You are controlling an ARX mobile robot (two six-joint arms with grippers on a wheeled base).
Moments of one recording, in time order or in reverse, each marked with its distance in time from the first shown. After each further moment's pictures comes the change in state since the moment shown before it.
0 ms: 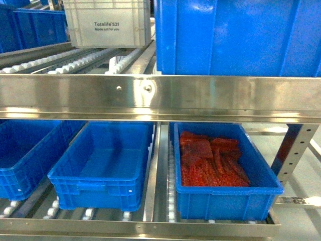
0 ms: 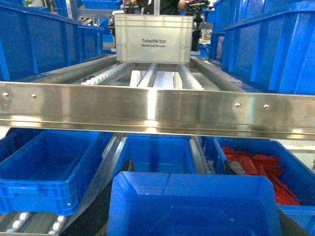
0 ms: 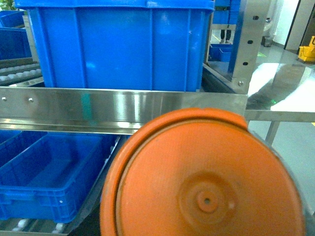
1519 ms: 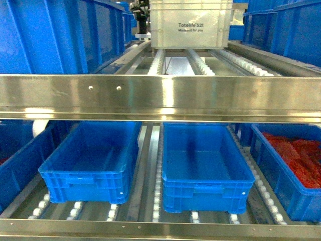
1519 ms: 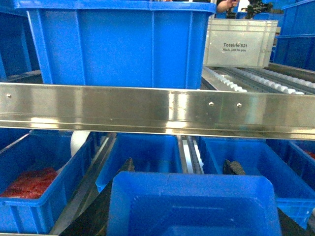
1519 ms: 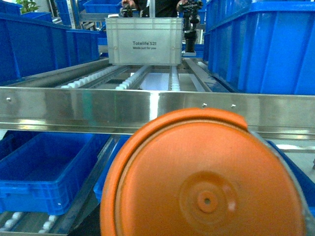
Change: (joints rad) left arm 0.000 0.000 0.000 0.001 -0.001 0.000; right arm 0.000 0.000 0.000 0.000 0.000 0.000
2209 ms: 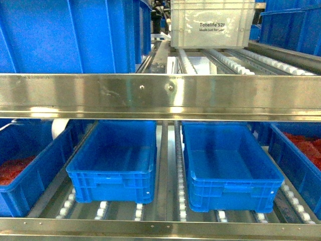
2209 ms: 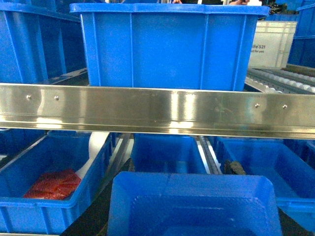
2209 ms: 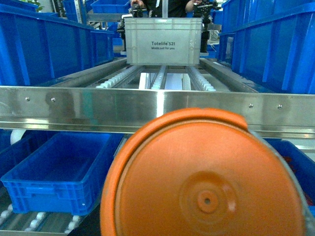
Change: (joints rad) left arm 0.000 0.000 0.000 0.001 0.001 0.000; right arm 0.000 0.000 0.000 0.000 0.000 0.000
